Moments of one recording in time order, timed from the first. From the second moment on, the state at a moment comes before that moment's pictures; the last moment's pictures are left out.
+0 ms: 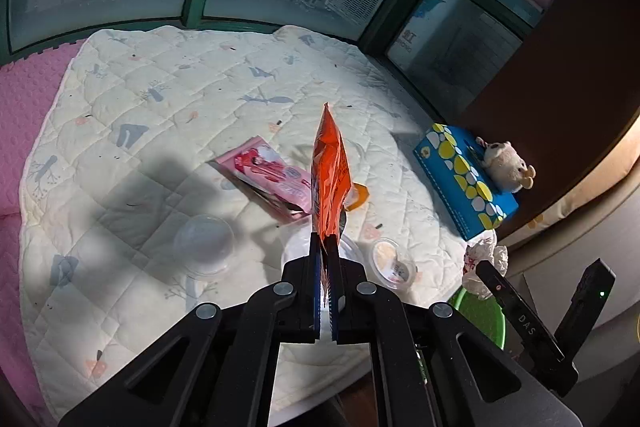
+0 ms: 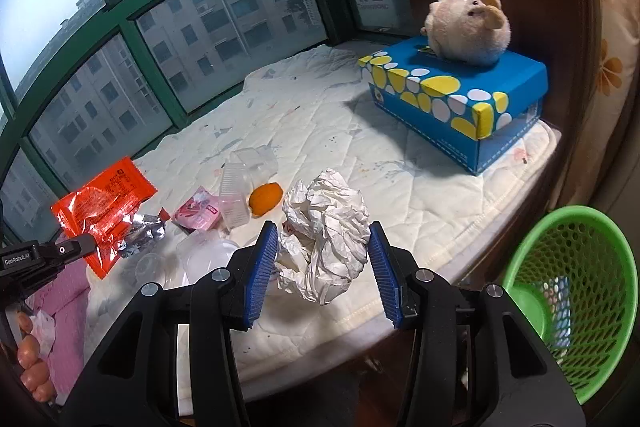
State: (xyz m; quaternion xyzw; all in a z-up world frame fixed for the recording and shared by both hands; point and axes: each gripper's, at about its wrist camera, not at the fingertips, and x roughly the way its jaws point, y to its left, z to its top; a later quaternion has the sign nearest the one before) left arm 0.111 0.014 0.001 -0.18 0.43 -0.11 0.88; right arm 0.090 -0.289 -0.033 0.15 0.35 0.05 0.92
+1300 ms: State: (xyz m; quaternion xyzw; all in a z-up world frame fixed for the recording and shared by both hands) left arm 0.077 -0.264 -0.015 0.06 0.46 -0.35 0.82; right arm -0.001 -0.505 -0.101 0.20 0.39 -0.18 0.88
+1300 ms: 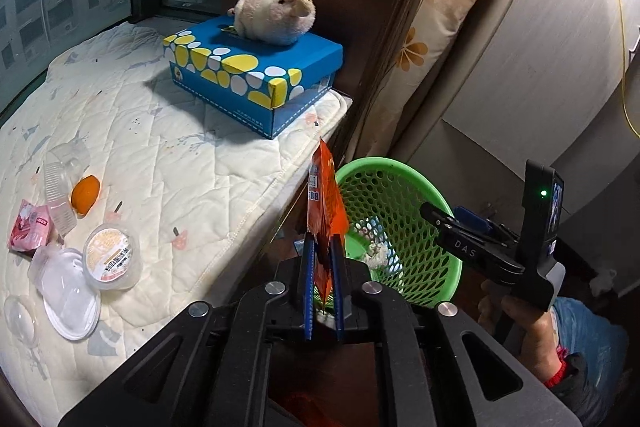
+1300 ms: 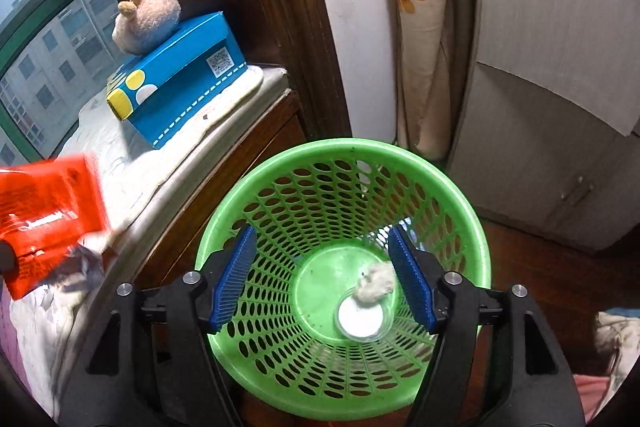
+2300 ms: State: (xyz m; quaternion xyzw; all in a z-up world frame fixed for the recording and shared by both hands) left arm 0.083 -0.275 -0.028 0.09 0.43 -0.32 0.84; right arm -0.034 -0.472 -0.102 0.20 0.39 -0.14 0.89
